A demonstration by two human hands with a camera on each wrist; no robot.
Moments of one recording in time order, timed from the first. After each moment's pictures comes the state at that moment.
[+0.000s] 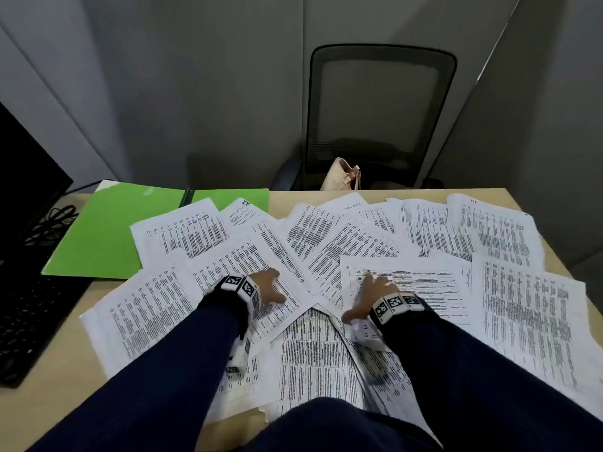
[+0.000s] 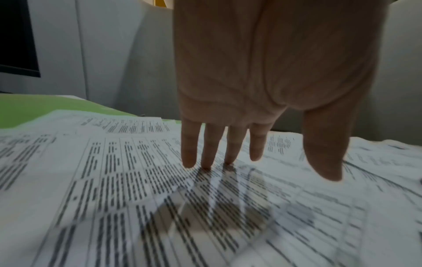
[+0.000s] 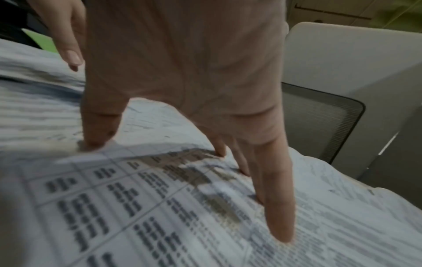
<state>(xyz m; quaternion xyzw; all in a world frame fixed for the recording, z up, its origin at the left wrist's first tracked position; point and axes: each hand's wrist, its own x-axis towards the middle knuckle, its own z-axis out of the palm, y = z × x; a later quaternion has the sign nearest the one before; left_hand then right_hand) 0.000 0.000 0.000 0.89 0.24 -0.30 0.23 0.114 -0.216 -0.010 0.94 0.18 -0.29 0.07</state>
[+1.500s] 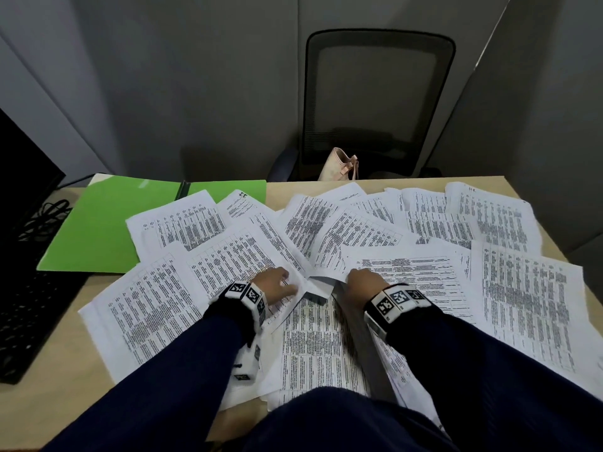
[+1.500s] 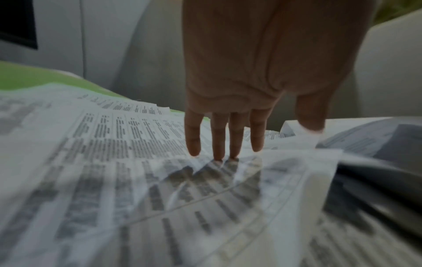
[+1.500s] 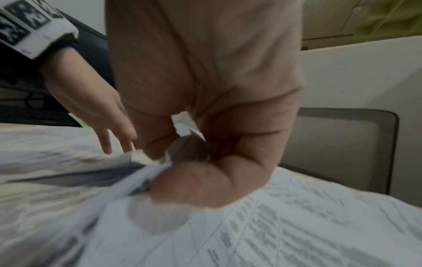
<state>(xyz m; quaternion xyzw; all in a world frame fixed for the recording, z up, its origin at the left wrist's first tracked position) -0.007 -0.024 -0.012 0.90 0.23 -0.24 0.27 0.095 -0.204 0.007 0.92 0.29 -0.25 -0.01</state>
